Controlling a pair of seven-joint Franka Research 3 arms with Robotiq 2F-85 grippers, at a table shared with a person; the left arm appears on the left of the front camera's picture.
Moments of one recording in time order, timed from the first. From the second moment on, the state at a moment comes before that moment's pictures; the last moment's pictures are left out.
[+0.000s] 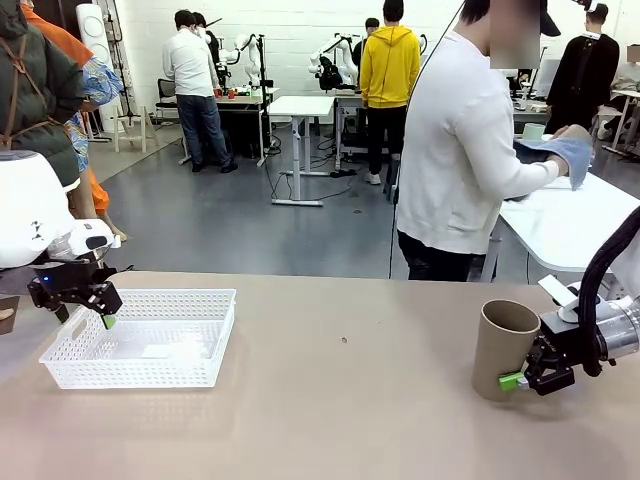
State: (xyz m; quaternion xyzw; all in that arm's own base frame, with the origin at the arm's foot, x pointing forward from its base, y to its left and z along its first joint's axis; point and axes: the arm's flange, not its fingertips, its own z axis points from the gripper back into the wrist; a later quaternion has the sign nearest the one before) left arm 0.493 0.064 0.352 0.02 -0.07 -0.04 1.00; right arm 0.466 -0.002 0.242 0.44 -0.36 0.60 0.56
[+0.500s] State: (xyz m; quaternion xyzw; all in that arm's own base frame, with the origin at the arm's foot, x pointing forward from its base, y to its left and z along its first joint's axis) left arm 0.518 0.070 0.355 0.01 -0.08 -0.05 1.00; right arm 0.465 -0.004 0.240 0.43 -0.37 0.61 0.55
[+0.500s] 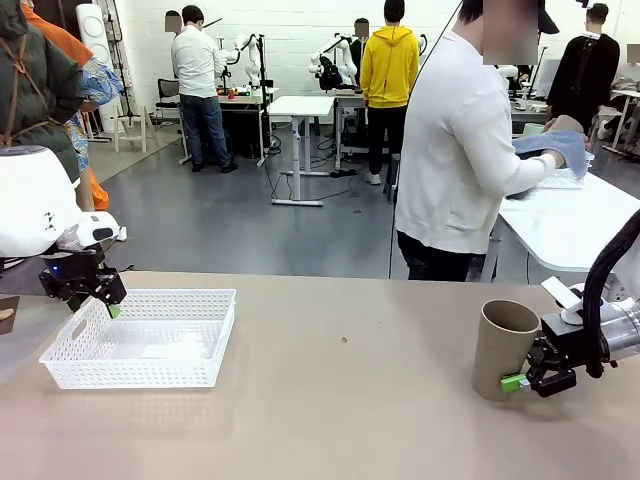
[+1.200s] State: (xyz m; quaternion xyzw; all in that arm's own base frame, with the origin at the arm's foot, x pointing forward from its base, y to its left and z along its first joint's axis) left arm 0.519 0.074 0.359 0.00 -0.09 -0.05 0.99; right arm 0.464 -0.004 0.239 0.44 -0.37 0.61 0.55
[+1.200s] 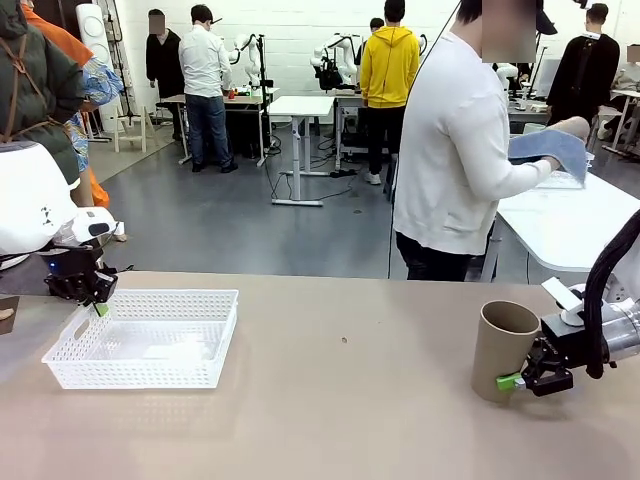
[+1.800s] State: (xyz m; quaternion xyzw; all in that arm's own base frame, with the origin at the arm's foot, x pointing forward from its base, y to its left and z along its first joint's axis) left arm 0.519 0.074 0.360 0.00 -0.09 -0.05 0.99; right arm 0.465 -0.004 0.237 0.44 -0.37 0.61 0.54
